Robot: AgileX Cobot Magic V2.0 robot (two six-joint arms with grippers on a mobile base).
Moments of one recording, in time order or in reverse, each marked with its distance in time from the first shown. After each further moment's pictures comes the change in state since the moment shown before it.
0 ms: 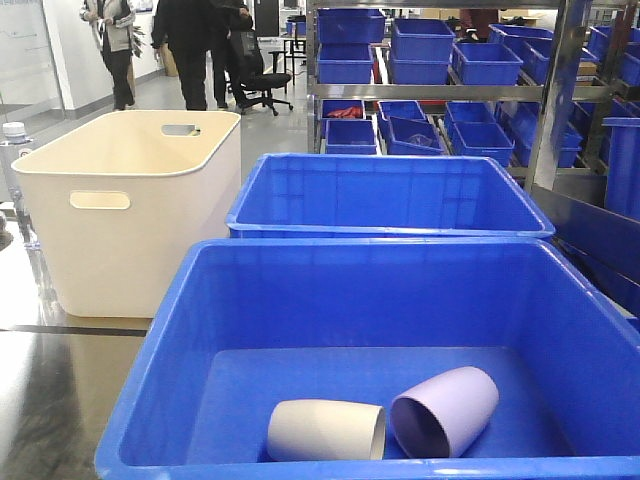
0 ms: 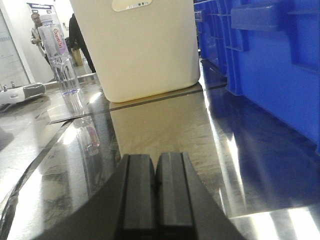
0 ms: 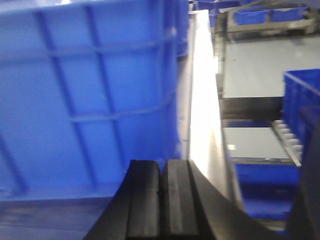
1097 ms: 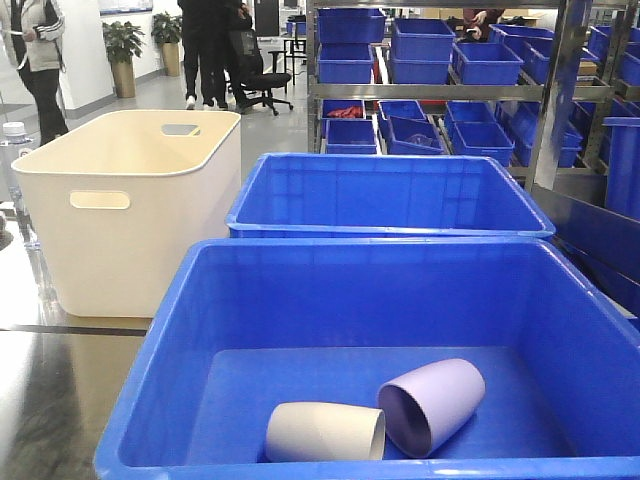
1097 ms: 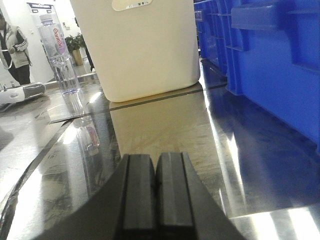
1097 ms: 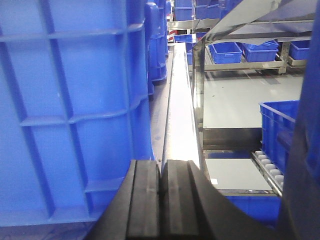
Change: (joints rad) left arm 0.000 0.000 0.000 0.000 0.000 0.000; right arm 0.000 0.000 0.176 -0.201 -0.320 0.168
